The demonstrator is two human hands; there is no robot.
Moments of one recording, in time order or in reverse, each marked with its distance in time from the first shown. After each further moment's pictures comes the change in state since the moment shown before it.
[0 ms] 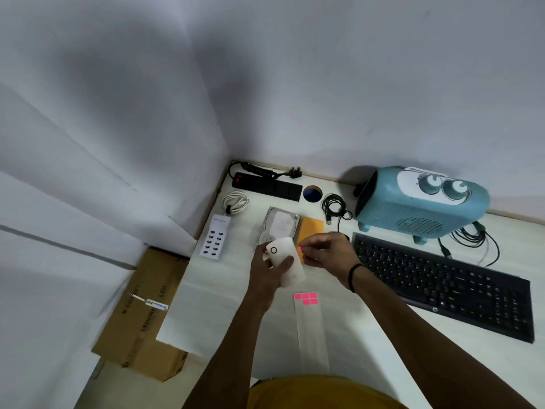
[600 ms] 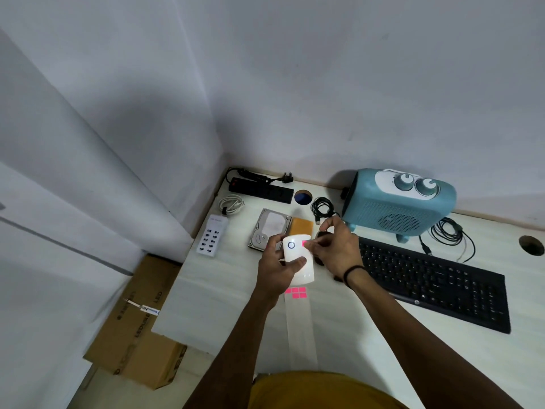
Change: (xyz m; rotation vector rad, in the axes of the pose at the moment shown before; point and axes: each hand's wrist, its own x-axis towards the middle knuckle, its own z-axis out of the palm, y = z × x) left_hand -0.059 0.014 0.034 0.278 -0.096 0.216; right_hand -0.057 -0.012 -0.019 -0.392 0.291 -0.234
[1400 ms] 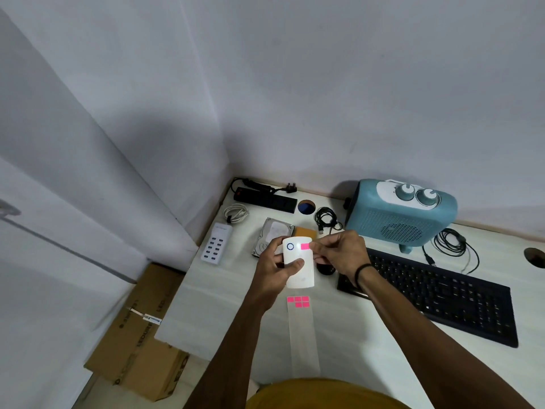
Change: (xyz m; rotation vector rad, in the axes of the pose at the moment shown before) left_hand -0.003 0.014 -0.017 -0.122 -0.104 0.030; right_hand 0.010 -0.004 -0.010 0.259 -0.135 0.085
